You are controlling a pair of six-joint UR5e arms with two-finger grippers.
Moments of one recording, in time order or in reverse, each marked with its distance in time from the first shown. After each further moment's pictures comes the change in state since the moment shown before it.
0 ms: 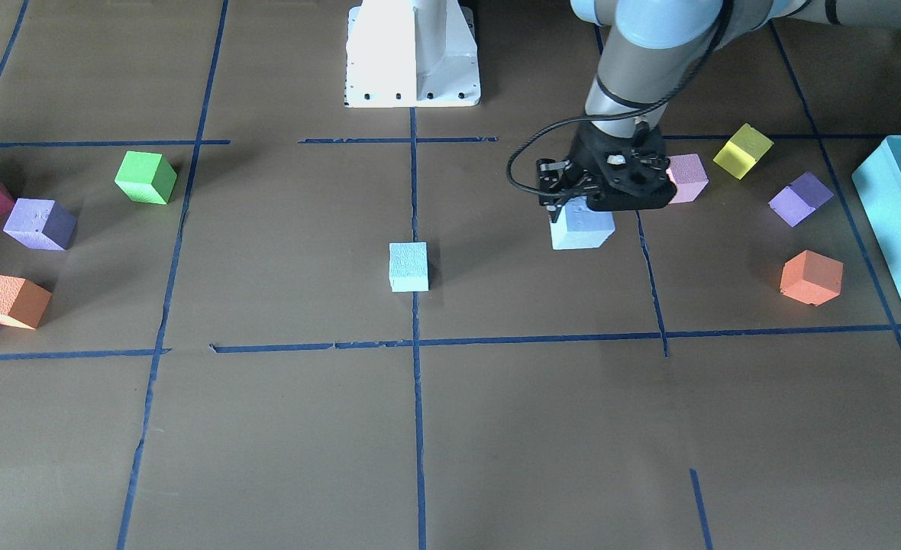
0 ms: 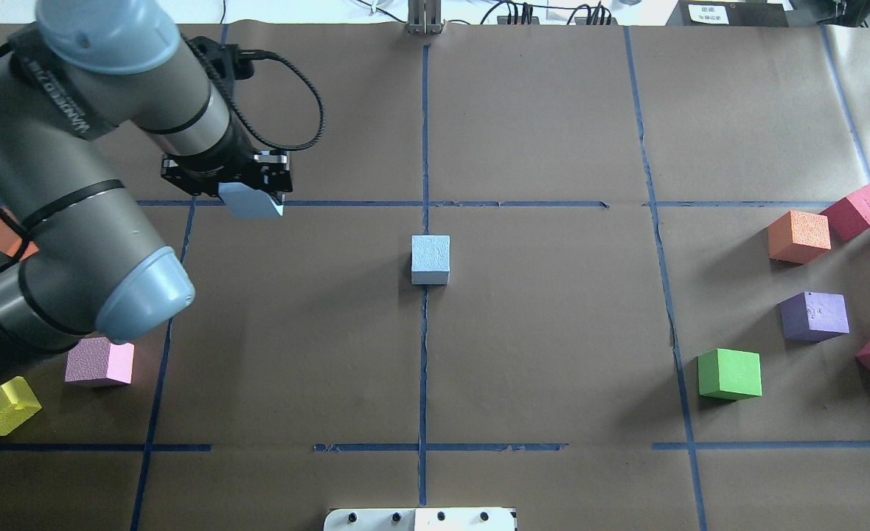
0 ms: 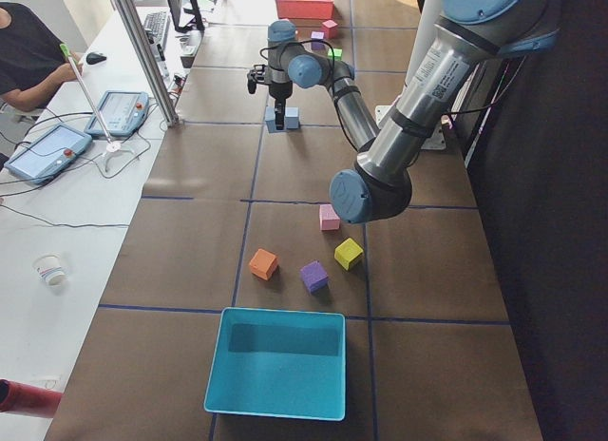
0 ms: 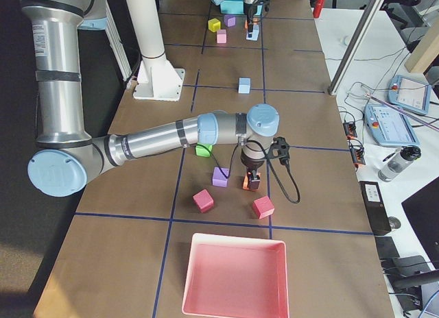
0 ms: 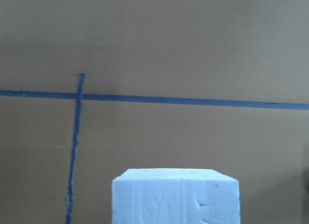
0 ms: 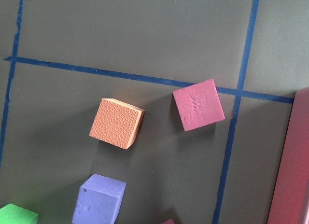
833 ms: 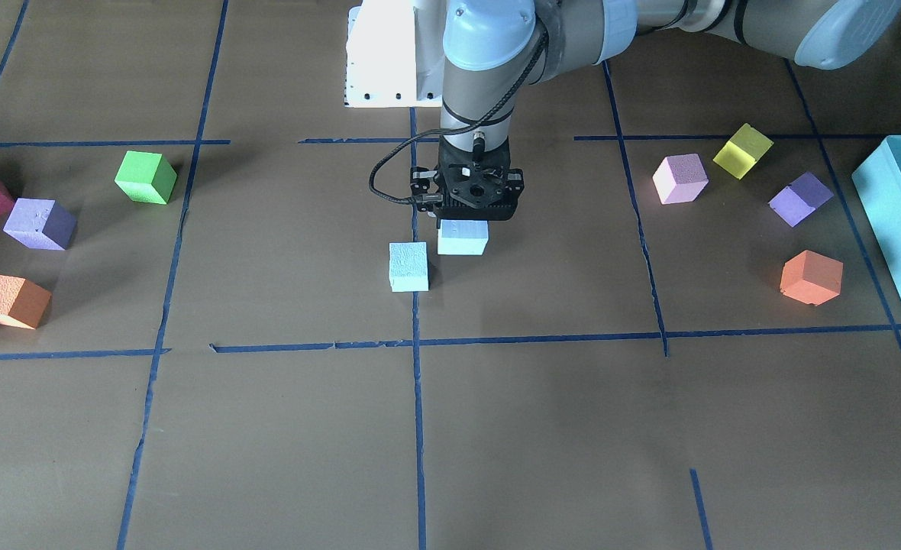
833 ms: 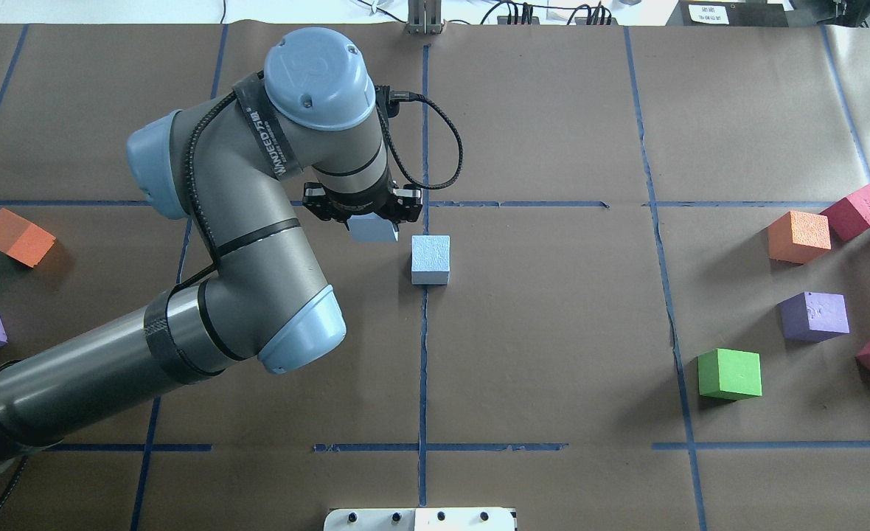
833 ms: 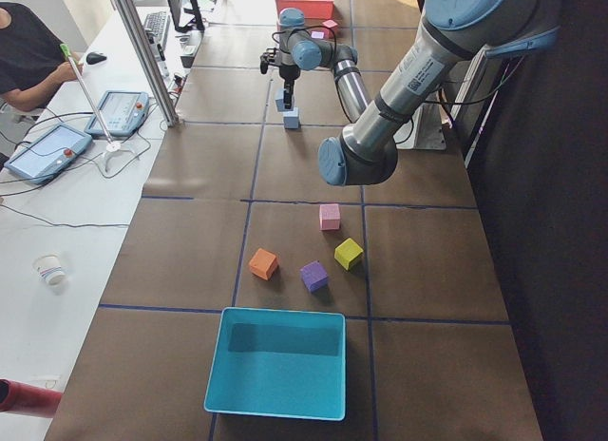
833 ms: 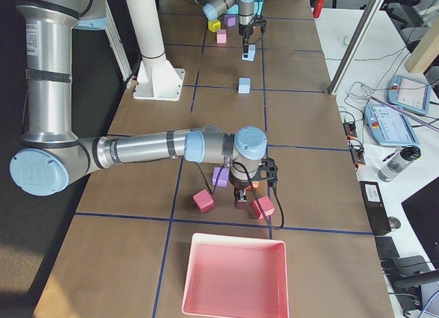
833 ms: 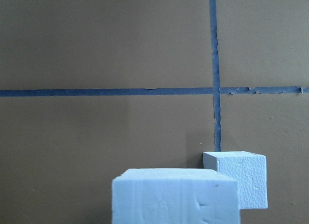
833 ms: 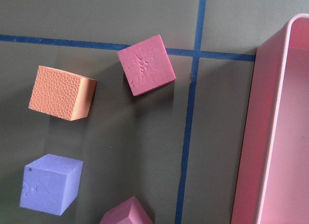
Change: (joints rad) left arm 0.145 -0.197 0.216 -0.072 0.091 -0.051; right arm 0.038 -0.074 -0.064 0.062 -0.023 -0.014
